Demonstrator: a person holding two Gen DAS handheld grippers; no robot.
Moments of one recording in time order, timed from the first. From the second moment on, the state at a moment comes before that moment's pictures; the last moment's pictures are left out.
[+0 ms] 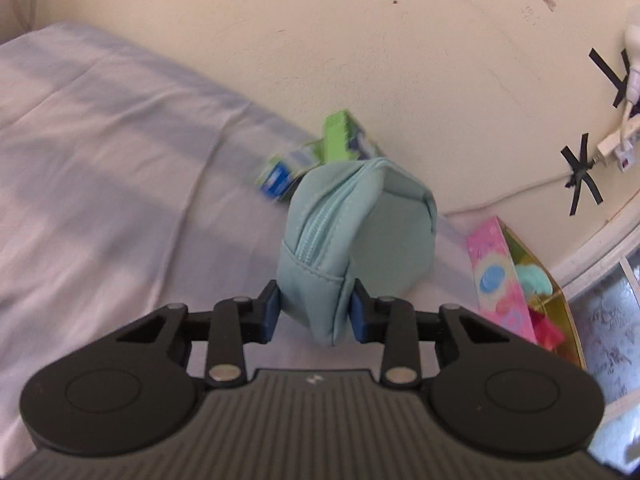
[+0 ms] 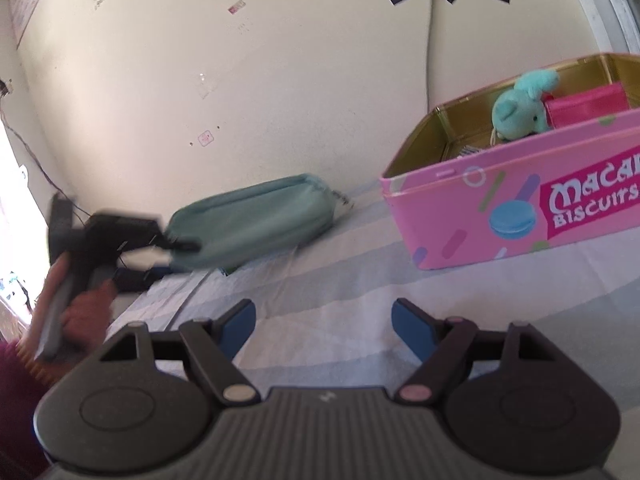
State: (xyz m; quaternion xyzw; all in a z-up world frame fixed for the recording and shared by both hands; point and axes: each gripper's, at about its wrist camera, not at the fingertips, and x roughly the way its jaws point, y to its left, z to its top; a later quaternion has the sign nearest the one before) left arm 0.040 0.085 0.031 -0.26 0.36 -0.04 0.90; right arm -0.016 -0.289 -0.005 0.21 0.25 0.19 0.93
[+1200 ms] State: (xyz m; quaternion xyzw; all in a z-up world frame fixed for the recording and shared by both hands) left arm -0.078 0.160 0.003 -0.15 0.29 0.06 0.94; right arm 0.051 -0.056 0.010 0.01 0.34 0.33 0.88
